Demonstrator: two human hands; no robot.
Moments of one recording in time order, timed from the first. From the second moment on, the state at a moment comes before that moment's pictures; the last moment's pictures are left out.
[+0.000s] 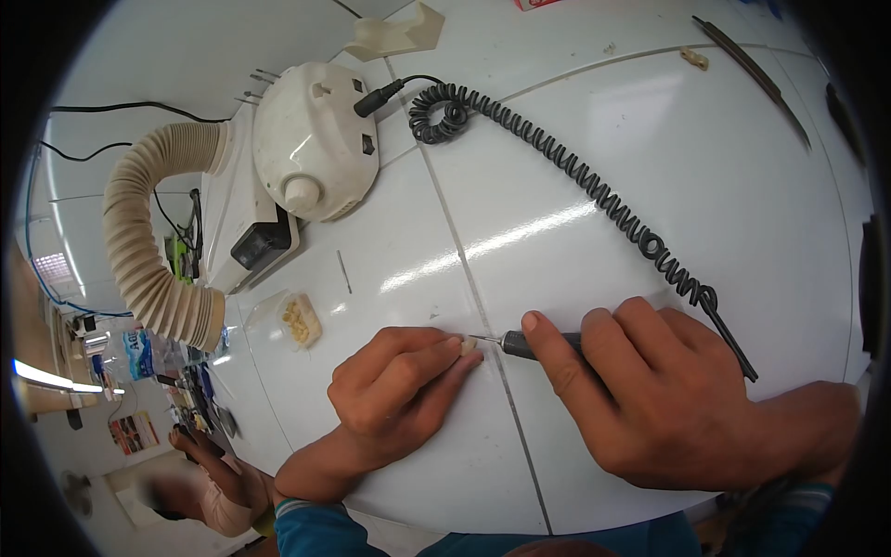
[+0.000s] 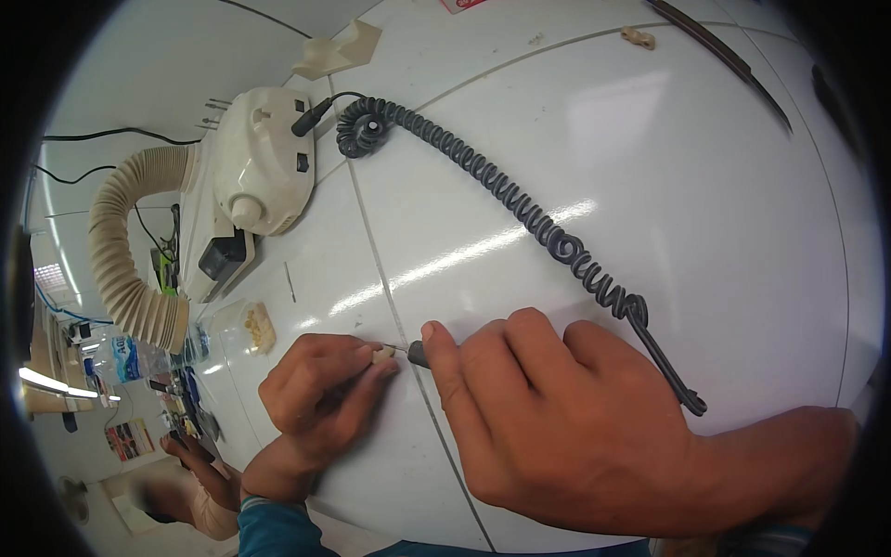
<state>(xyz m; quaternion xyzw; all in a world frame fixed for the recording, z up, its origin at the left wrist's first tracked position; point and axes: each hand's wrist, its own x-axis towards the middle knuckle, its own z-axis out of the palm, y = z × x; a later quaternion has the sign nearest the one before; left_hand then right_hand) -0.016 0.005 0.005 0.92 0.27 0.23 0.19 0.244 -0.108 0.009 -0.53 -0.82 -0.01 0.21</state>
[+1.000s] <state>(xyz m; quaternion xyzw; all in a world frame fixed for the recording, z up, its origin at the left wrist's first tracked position) -0.014 0.005 0.003 0.90 0.27 0.25 0.22 0.244 -0.106 0.007 -0.52 -0.83 -0.02 0.21</state>
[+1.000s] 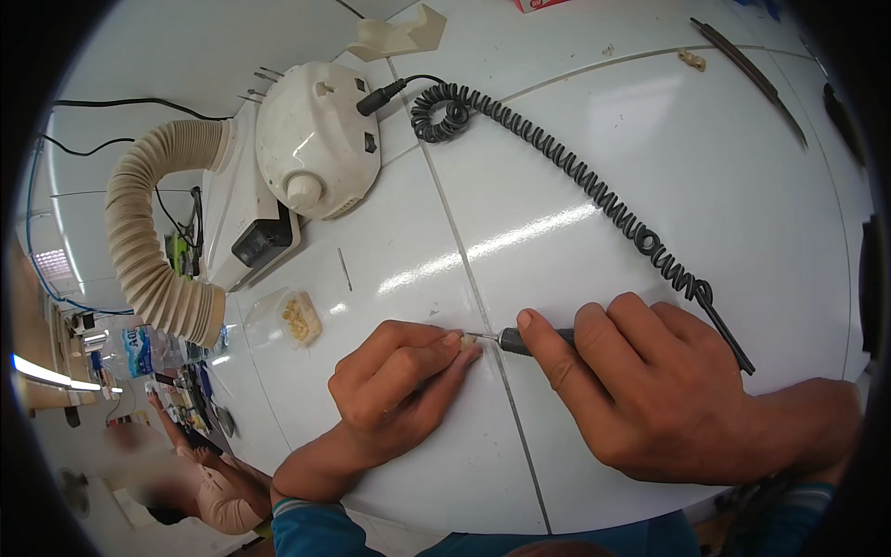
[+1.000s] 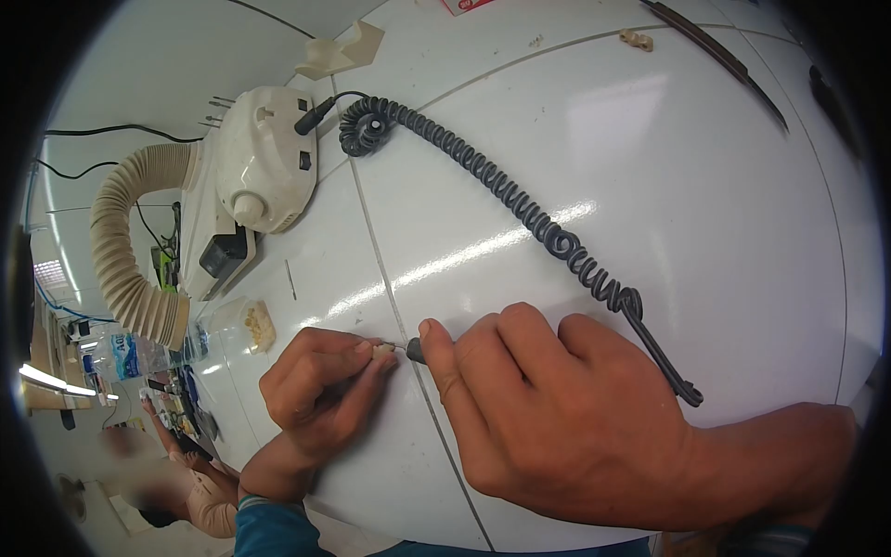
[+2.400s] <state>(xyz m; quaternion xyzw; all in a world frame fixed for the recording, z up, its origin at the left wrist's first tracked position) -0.017 0.008 0.006 0.91 0.27 0.23 0.23 0.239 -0.099 0.022 -0.54 -0.83 0.02 0.16</state>
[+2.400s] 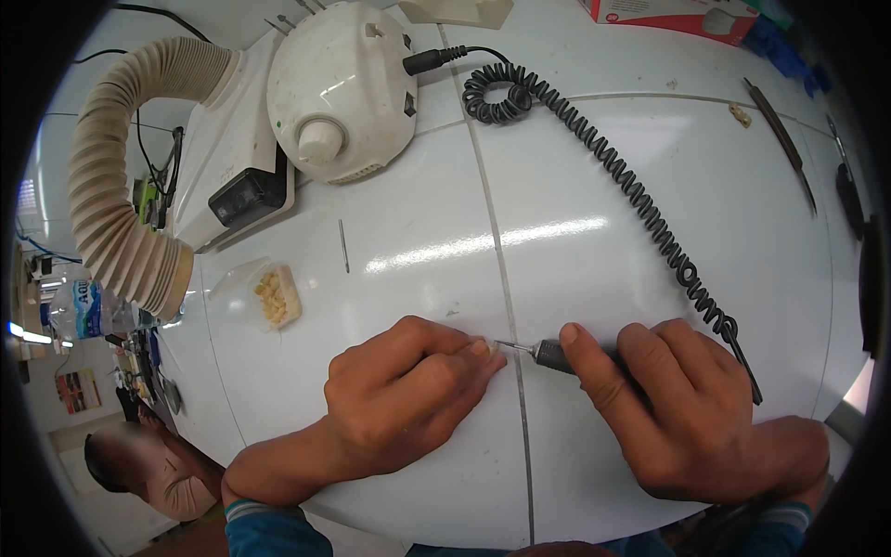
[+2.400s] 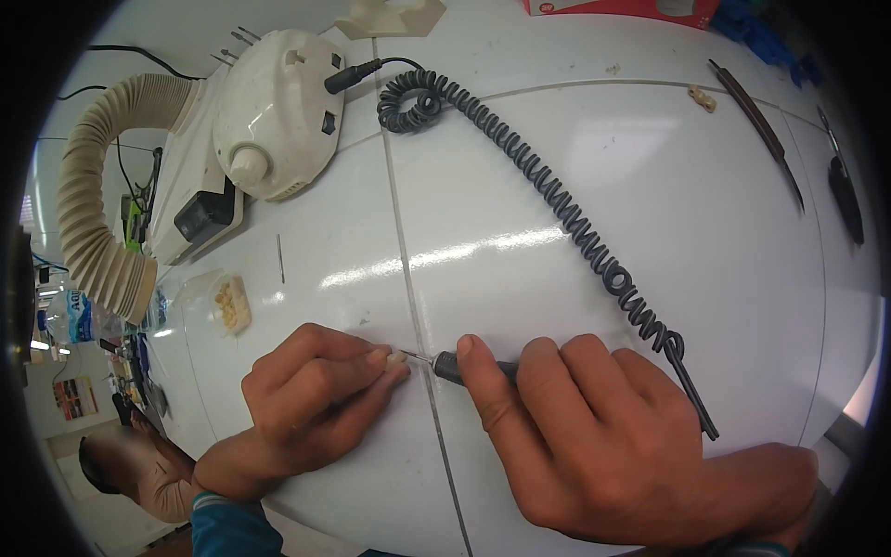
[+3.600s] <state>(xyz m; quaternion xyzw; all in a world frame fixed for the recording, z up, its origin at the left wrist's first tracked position) -0.017 0.009 0.005 0.91 0.27 0.23 0.23 0.244 -0.101 0.019 -0.53 -0.83 0.03 0.15</state>
